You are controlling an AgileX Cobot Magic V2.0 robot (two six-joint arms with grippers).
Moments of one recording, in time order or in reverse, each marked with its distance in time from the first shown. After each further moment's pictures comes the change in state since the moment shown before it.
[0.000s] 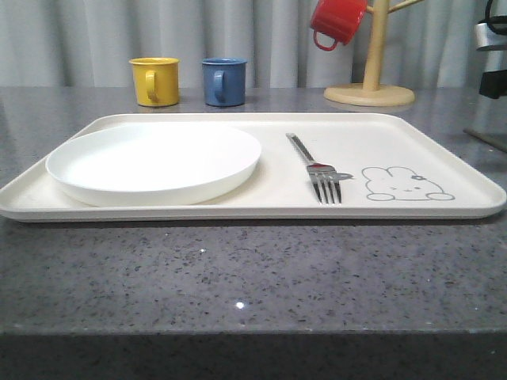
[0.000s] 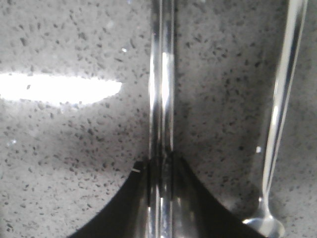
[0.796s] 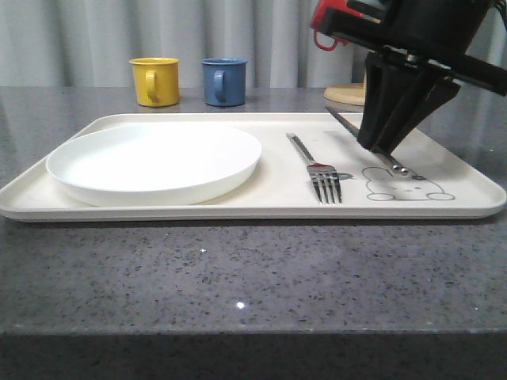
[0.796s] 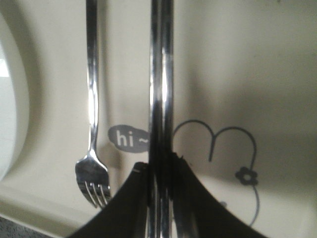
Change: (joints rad) left arm 0.000 0.000 0.000 0.000 0.000 0.000; right arm 0.288 -0.017 -0.027 0.331 -0.067 0.162
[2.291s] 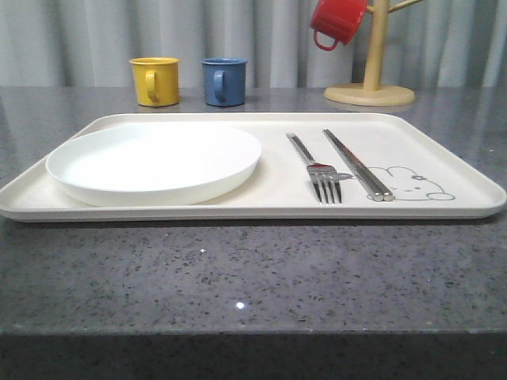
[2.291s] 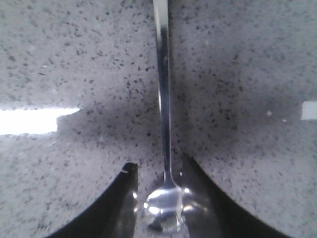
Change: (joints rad) left arm 0.000 0.000 0.000 0.000 -0.006 0.000; right arm -0.353 -0.033 0.005 -0.438 0.054 -0.133
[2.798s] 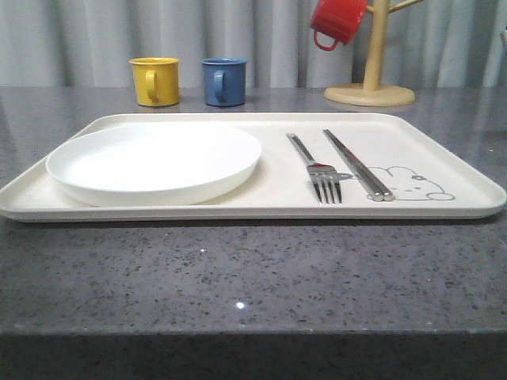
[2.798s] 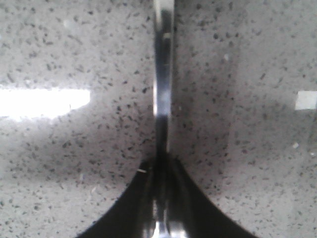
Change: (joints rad) left arm 0.000 0.000 0.000 0.000 0.000 0.000; right arm 0.000 0.077 0.000 -0.023 -0.031 -0.009
